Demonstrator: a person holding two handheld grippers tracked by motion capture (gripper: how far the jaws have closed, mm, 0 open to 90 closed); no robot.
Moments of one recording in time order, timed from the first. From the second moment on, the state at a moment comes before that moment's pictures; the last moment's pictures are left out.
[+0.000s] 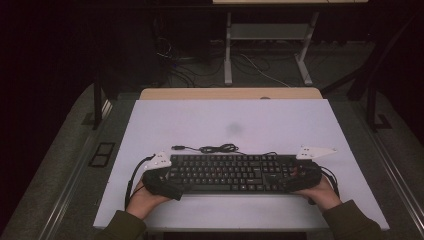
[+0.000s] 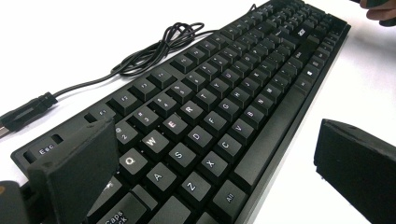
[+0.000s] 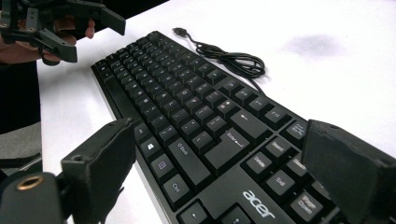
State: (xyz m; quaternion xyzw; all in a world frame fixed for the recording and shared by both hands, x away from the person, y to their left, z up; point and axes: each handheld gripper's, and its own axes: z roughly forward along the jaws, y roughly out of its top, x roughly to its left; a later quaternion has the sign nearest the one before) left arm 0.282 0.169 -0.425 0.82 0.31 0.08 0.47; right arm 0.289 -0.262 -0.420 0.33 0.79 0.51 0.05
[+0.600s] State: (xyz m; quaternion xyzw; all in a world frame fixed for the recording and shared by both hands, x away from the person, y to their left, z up) left arm 0.282 0.169 -0.425 0.82 0.31 0.08 0.47; right arm 0.295 -0.244 -0.421 0.31 0.80 0.50 0.03
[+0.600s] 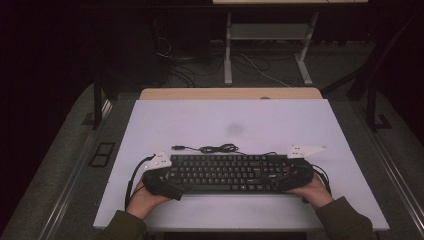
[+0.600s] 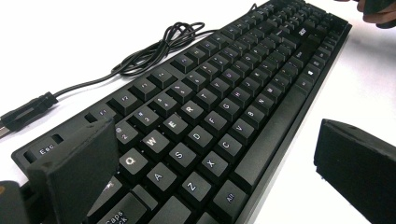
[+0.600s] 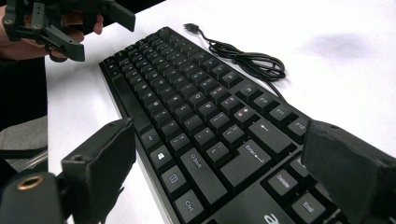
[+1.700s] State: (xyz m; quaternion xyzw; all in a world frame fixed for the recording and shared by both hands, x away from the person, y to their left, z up) left arm 0.282 0.169 -0.425 0.82 0.31 0.08 0.47; right arm 0.306 -0.215 -0.423 0.29 0.82 0.50 0.02
